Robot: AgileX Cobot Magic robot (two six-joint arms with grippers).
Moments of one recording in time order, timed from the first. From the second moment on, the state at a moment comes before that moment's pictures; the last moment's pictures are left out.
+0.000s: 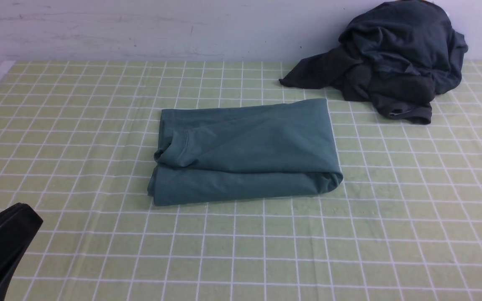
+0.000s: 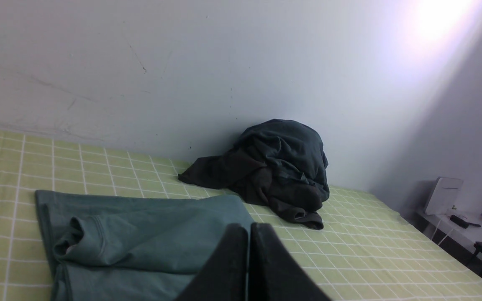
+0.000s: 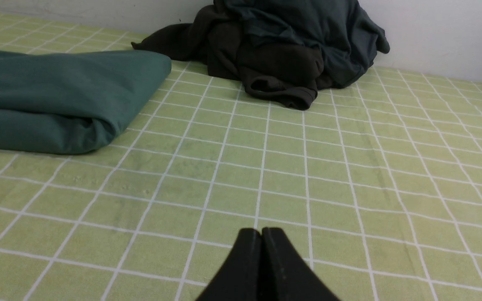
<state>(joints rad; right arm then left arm) 0.02 -0.01 0.02 0.00 0.35 -0.06 -0.19 0.21 -0.25 -1.41 0.23 0.97</state>
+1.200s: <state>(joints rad) 0.03 -0.01 0.02 -0.01 0.36 -0.06 -0.19 0.07 -0.09 -1.53 0.10 0.99</state>
